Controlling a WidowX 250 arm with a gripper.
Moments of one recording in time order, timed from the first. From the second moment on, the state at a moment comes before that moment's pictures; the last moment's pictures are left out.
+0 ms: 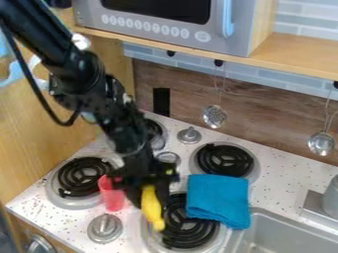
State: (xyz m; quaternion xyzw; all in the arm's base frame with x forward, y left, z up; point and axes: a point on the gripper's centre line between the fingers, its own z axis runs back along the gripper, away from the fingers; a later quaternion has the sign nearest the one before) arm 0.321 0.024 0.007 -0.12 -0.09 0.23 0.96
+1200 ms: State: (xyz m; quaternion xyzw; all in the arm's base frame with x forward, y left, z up) arm 0.430 0.057 -0.015 -0.10 -0.10 0.27 0.95
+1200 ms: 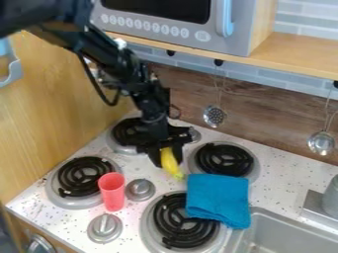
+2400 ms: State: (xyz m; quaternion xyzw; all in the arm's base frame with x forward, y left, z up) arm 0.416 0.048 0.014 -0.07 -0.15 0.23 0.96
